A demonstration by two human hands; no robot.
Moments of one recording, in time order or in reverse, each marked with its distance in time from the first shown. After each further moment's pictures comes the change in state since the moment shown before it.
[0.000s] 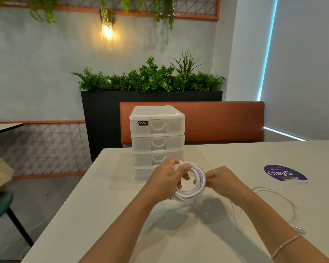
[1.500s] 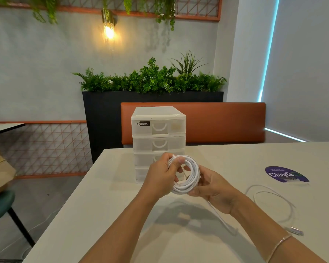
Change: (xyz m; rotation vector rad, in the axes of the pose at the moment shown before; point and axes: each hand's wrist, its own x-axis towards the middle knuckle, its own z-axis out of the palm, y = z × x) left_hand 0.010 -0.007 0.000 0.023 0.210 -0.002; right_hand -0.002 0.005 0.022 0.853 -0.392 -0.186
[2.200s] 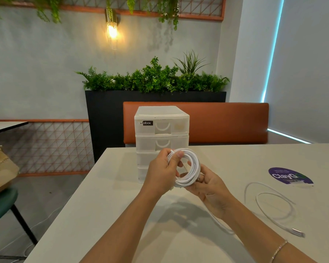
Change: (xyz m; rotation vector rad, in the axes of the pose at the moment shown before) left_hand 0.000 0.004 -0.006 -0.113 0.086 0.002; right_hand 0.004 0.007 0.024 0.130 0.192 -0.093
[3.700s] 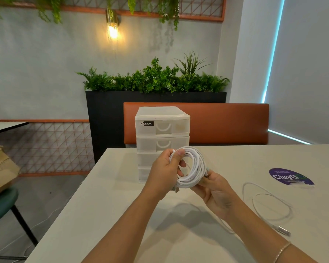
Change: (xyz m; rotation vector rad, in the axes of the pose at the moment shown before) left_hand -0.003 0.009 0.002 -0.170 -0.038 -0.084; right_hand -0.007 -0.012 0.006 0.303 0.041 0.056
